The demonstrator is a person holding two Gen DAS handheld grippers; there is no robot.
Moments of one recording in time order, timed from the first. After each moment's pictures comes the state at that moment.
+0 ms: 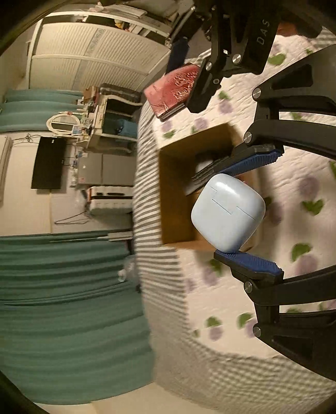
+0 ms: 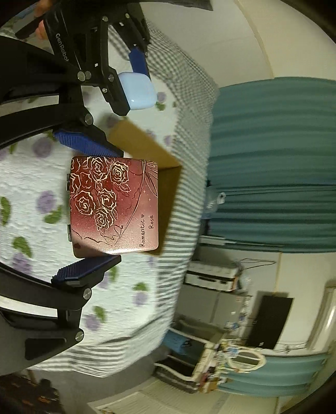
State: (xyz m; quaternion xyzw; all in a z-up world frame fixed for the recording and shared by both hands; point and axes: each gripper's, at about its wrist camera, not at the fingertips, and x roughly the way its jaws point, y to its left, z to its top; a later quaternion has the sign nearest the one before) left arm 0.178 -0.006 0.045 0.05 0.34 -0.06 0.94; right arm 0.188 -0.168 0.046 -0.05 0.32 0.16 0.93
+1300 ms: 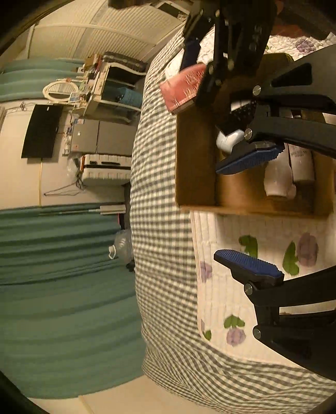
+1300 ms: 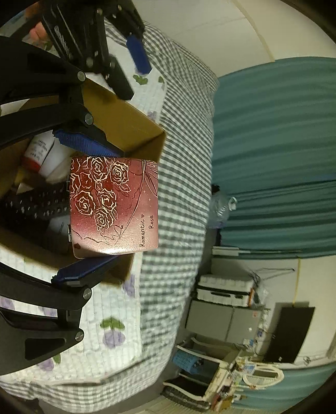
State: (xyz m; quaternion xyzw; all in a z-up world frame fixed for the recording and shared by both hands) left arm 0.295 0.030 -0.010 0.03 0.36 0.02 0.93; right arm 0.352 -0.143 -0.027 -0.02 0.37 0.19 0.91
